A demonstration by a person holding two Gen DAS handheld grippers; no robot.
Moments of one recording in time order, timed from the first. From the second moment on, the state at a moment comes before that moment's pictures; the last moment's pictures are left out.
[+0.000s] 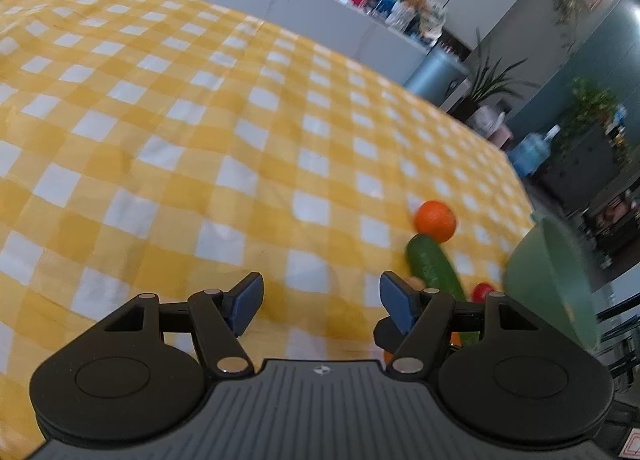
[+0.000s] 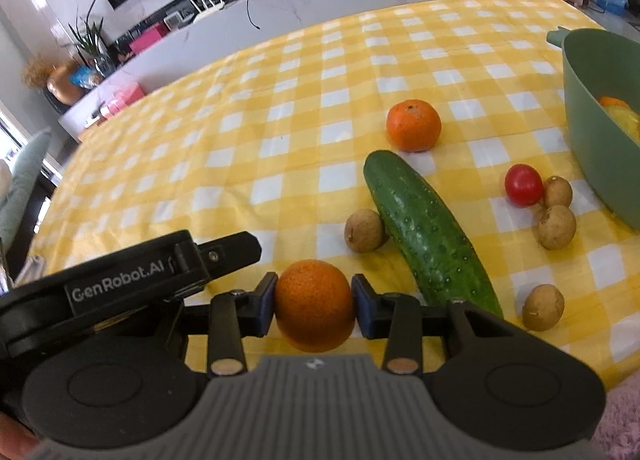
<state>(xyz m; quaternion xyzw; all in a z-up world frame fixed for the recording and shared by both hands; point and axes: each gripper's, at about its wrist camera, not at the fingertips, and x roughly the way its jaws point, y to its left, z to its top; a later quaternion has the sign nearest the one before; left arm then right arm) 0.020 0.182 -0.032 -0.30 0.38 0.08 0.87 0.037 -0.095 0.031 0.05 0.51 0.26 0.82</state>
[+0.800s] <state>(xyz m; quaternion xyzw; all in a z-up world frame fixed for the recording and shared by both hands) 0.076 0.115 0.015 -0.19 0.34 0.06 0.92 0.064 -0.220 0.088 0.17 0.39 0.18 0.89</state>
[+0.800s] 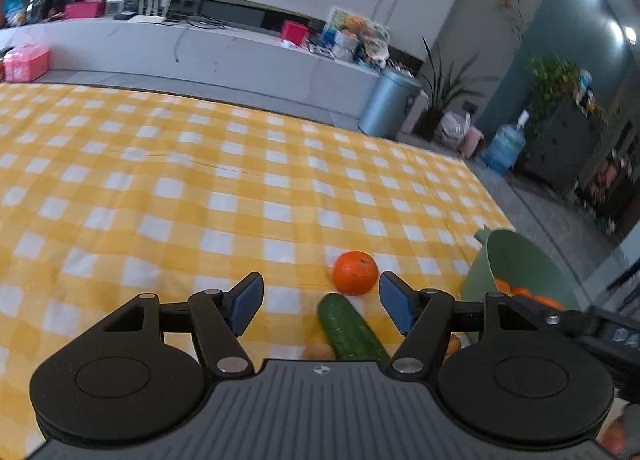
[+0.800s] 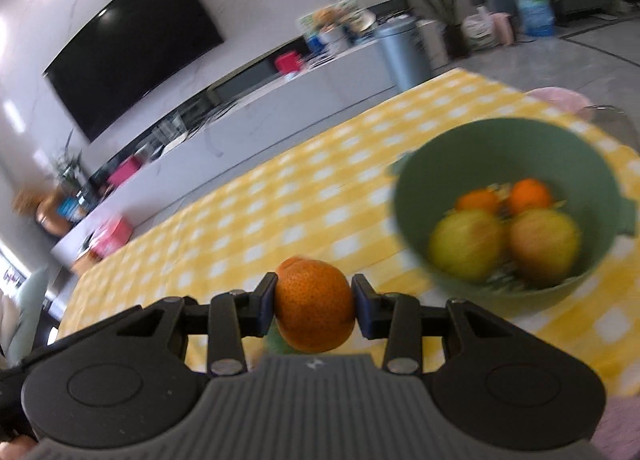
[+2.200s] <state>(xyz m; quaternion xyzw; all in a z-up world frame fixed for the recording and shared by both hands) 0.141 0.061 0.021 -0.09 0.37 -0.02 0.92 0.080 -0.250 0.072 0.21 0.40 0.18 0.87</state>
